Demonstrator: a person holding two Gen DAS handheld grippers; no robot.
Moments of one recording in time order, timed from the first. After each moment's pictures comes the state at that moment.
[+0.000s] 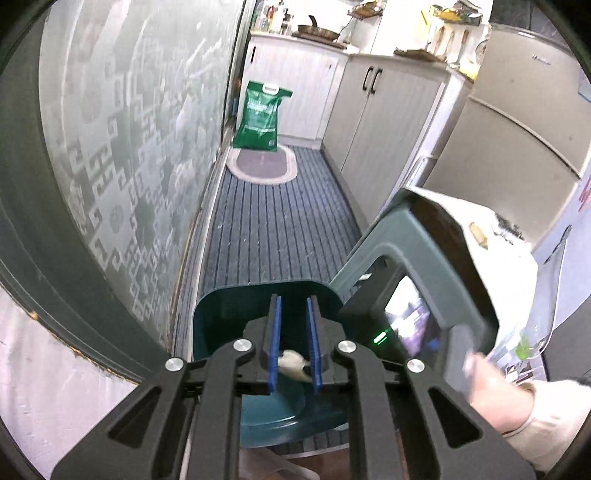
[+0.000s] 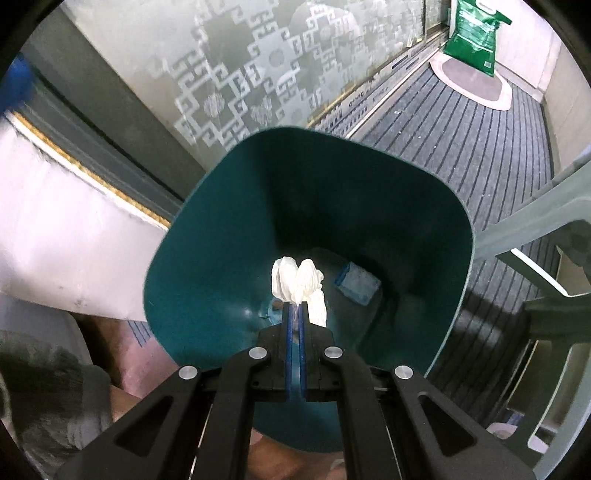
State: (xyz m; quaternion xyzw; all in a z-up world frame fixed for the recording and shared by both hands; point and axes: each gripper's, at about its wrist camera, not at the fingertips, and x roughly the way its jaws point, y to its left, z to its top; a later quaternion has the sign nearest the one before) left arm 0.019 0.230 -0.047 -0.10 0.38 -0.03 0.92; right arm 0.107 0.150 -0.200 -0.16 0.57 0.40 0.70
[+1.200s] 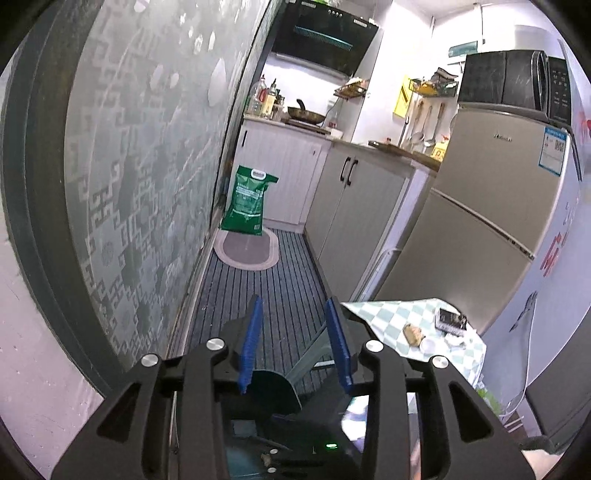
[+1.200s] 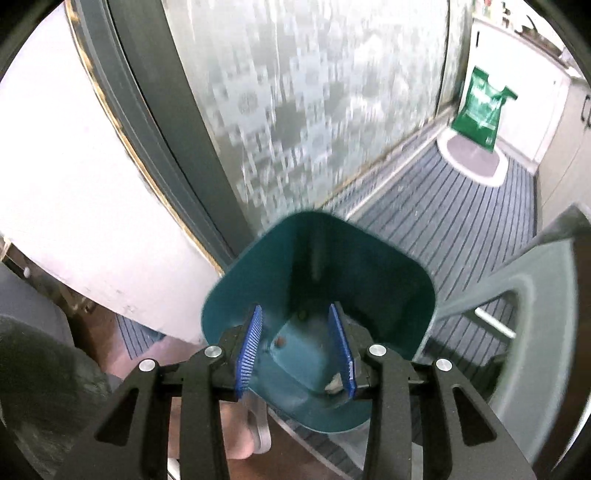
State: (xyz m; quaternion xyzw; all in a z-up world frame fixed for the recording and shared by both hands) left arm -0.009 0.207 0.069 -0.13 0.23 -0.03 0.96; right arm 0.071 0.133 -0.094 -0.17 0.44 0.44 0.76
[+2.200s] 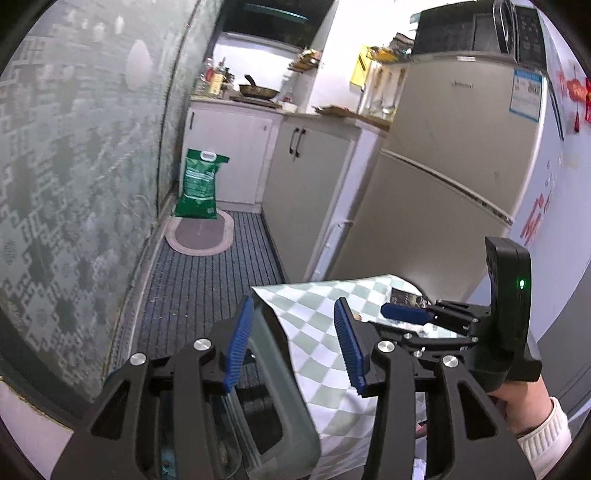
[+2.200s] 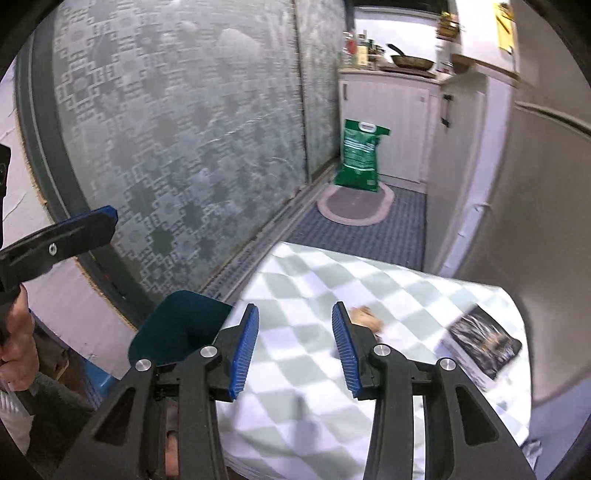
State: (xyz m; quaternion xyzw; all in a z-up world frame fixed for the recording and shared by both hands) left arm 0.048 0.086 0.048 -0.10 0.27 -0.10 0.95; right arm 0.135 -0.099 0.005 -0.07 0.35 0.32 0.88
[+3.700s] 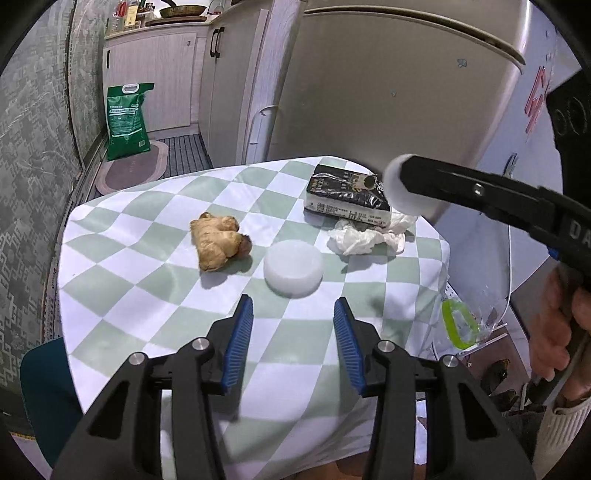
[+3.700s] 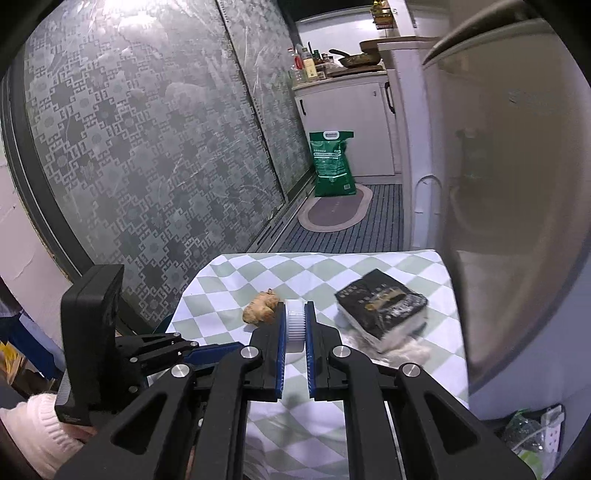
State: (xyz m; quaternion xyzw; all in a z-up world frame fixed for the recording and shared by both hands) left arm 0.119 -0.071 -0.057 -0.03 0.42 -0.19 0.89; right arm 0.148 -0.227 0.003 0.04 0.34 0.31 0.89
